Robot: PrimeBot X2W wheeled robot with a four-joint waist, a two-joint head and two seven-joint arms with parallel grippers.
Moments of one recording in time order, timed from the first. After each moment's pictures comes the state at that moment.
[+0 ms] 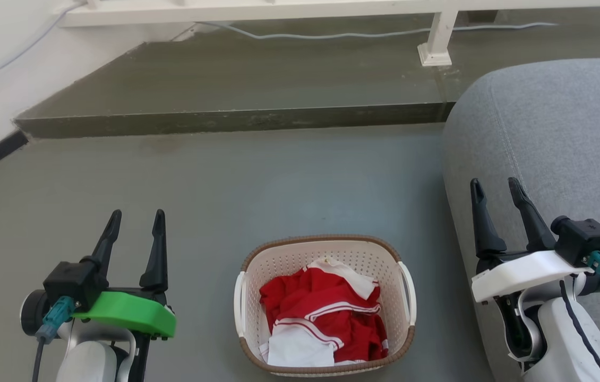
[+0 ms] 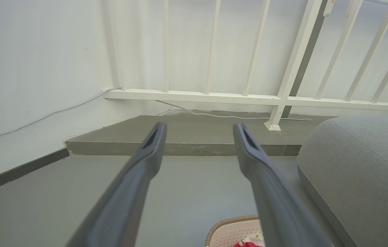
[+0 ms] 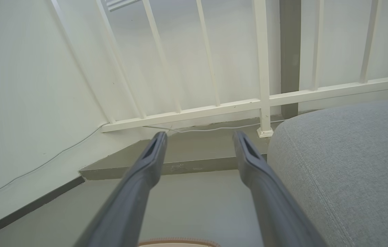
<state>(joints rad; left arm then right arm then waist) -0.11 0.05 -0.13 0.19 -0.29 -0.10 -0.25 -0.10 -0.07 0.12 0.20 0.29 0.04 -0.25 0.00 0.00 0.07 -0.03</state>
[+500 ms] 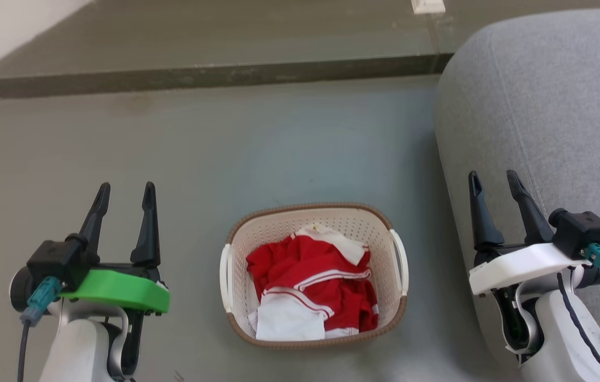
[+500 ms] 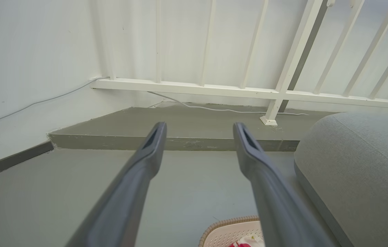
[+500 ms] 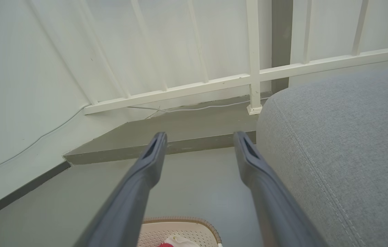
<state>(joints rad) -0.16 0.05 -0.10 0.17 -0.30 -0.11 -0.25 -0.12 -0.06 0.12 0.21 0.28 0.04 -0.25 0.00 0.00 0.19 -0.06</state>
